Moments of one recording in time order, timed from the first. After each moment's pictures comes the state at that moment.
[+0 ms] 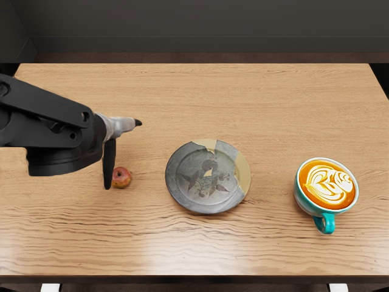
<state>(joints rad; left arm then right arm) -2.01 0.32 0.85 -1.77 0.25 0.35 0.46 -0.13 0.00 0.07 0.19 -0.04 0.12 -0.05</state>
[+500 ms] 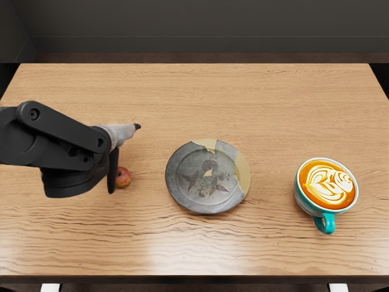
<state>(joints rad) -1.95 0.23 0.90 -1.77 0.25 0.52 0.47 -0.13 0.00 0.07 0.19 -0.04 0.12 -0.05</state>
